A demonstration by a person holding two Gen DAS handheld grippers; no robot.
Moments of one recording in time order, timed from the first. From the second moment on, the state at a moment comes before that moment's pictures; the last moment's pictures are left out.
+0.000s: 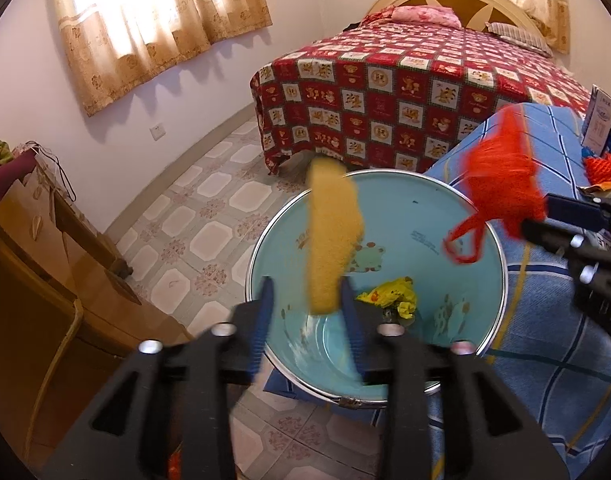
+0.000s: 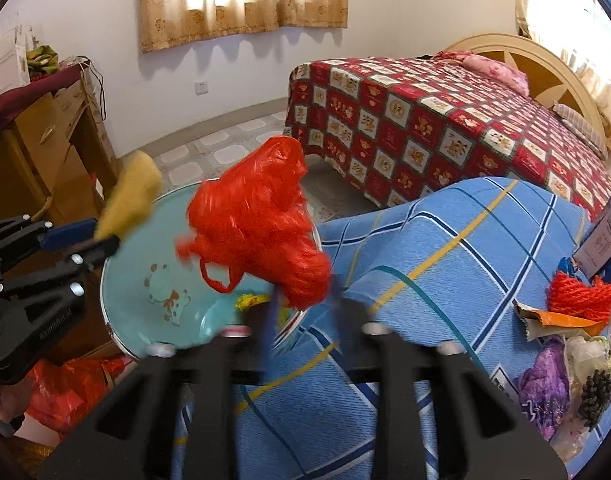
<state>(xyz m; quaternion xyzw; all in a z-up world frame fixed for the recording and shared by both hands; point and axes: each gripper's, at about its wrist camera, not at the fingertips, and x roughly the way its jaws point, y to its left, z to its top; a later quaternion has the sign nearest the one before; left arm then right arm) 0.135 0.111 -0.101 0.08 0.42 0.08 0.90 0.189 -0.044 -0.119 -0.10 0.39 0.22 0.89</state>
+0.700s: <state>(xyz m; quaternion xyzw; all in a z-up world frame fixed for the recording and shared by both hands) 0.113 0.038 -0.126 0.11 0.44 0.01 0.89 0.092 -0.205 -0.083 -0.01 0.33 0.10 0.94</state>
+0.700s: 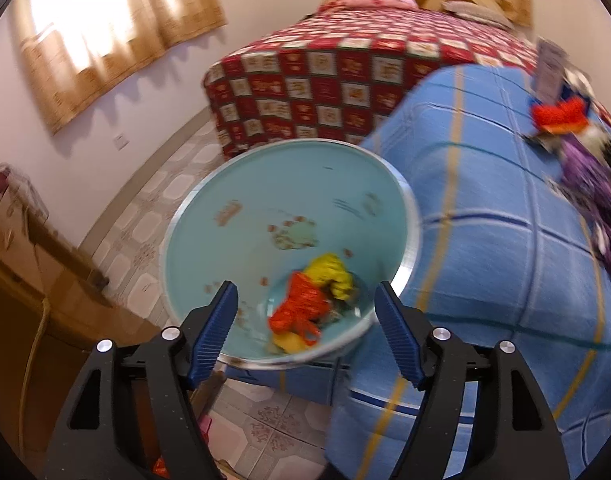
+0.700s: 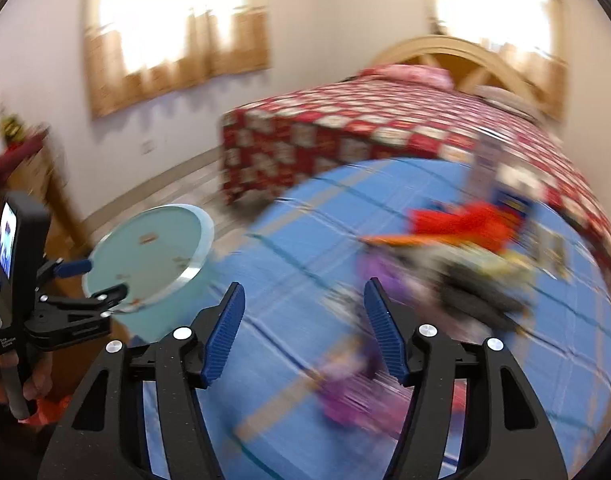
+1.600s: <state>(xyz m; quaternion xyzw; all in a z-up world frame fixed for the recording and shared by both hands) 0.097 -0.037 -0.131 0.15 0.44 -0.03 0.89 0.074 -0.320 -0.159 0.05 0.42 0.03 0.91</state>
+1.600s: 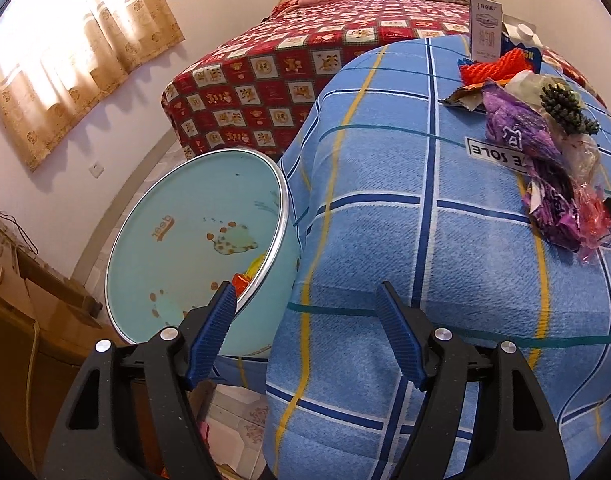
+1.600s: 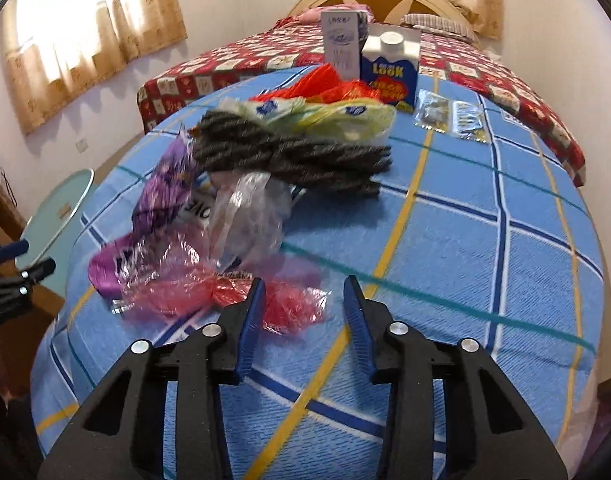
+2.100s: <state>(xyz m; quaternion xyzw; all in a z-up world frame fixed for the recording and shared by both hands) 0.083 -0.064 -0.106 0.15 0.42 -0.06 0.89 0.025 -0.334 -0.119 0.10 0.35 0.04 0.93</state>
